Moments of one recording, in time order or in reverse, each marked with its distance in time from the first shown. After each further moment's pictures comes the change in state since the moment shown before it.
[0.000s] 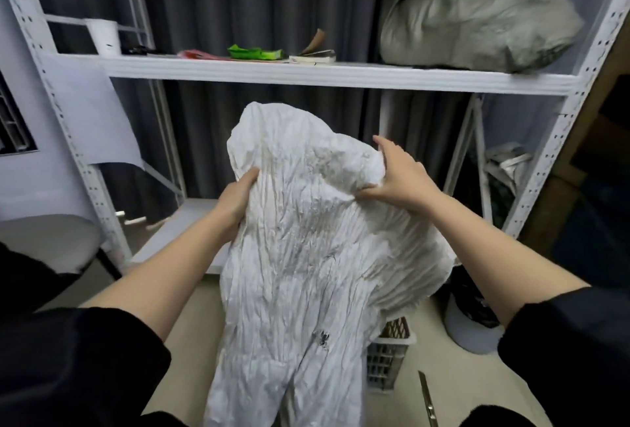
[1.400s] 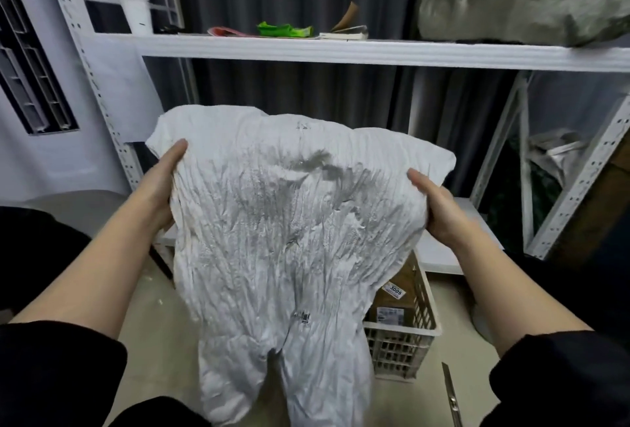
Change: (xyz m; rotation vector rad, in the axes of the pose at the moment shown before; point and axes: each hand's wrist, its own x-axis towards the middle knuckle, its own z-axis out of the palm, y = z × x) left_hand -0.019 0.003 -0.122 -0.285 0.145 0.047; right_hand -0.033 0.017 0.059 1.396 -0.106 0.493
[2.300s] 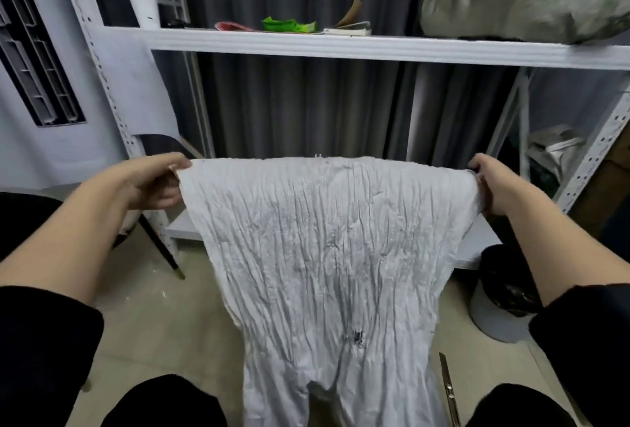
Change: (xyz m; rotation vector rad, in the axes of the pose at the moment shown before) left_hand -0.015 0.031 -0.030 0.458 0.077 -0.339; right_hand -0.010 -0.060 -0.051 -0.307 0.371 0.265
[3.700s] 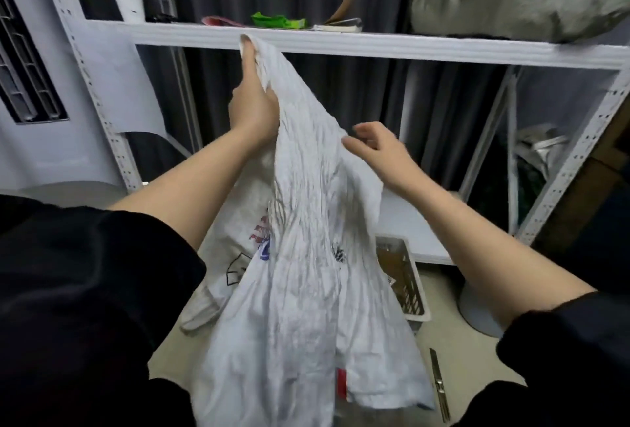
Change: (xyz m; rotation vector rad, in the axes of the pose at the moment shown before) left_hand -0.030 0.075 0.153 0.239 0.306 0.847; right_hand -0.064 -0.013 0.118 -0.465 -0.196 -0.787
